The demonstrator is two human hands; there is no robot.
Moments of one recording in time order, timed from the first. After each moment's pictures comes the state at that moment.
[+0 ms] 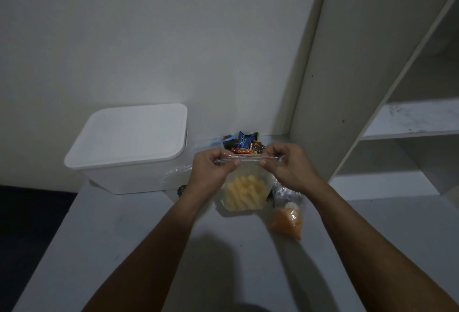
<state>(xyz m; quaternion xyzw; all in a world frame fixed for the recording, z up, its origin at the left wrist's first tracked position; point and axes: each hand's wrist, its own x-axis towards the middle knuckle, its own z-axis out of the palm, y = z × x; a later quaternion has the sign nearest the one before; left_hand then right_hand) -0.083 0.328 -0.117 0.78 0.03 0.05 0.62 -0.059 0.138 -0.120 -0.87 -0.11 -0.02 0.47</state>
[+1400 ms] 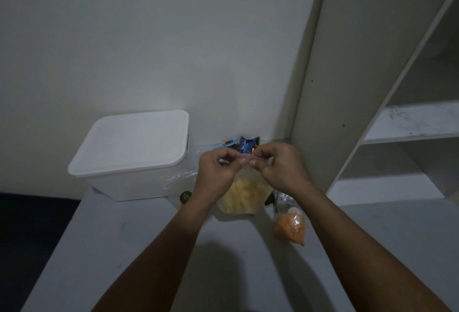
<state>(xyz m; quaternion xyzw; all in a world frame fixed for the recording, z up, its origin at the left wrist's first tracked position) -0.078 0.316 -0.106 0.80 -0.02 0.11 0.58 -0.059 0.163 -0.105 -0.90 -0.10 -0.07 0.41</state>
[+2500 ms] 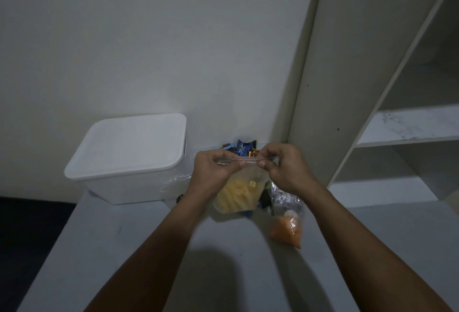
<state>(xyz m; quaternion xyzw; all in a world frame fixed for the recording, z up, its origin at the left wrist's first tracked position) -0.074 0.319 -0.101 0.79 0.02 0.08 0.61 -0.056 0.143 -0.102 -0.90 -0.10 -0.05 0.41</state>
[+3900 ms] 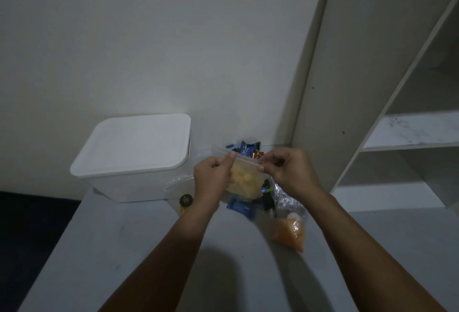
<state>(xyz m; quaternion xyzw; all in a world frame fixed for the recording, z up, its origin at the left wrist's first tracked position) -0.073 0.314 -0.115 0.74 0.18 0.08 0.64 -0.058 0.147 -0.106 -0.87 -0.08 -0.07 0.48</state>
